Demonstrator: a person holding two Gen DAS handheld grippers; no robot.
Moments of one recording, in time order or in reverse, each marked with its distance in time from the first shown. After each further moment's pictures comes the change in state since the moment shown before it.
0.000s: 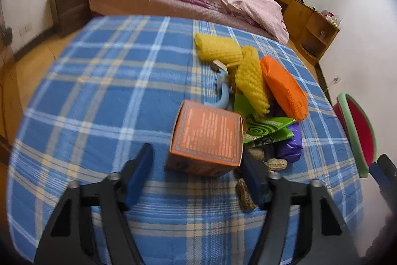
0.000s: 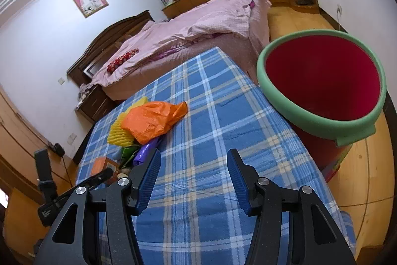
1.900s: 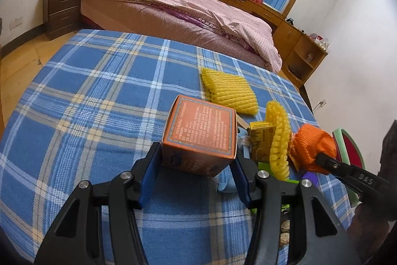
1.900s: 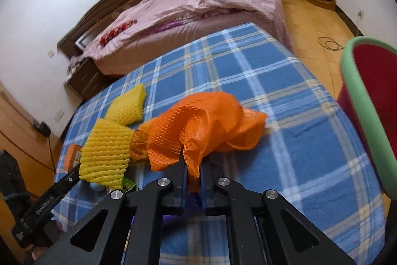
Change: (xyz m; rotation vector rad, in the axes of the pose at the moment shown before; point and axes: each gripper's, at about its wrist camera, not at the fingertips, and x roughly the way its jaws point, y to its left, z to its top) left arm 0.029 0.034 0.050 -0.048 -0.110 -0.112; right arm 0.136 0.045 0.039 -0.069 0.139 -0.045
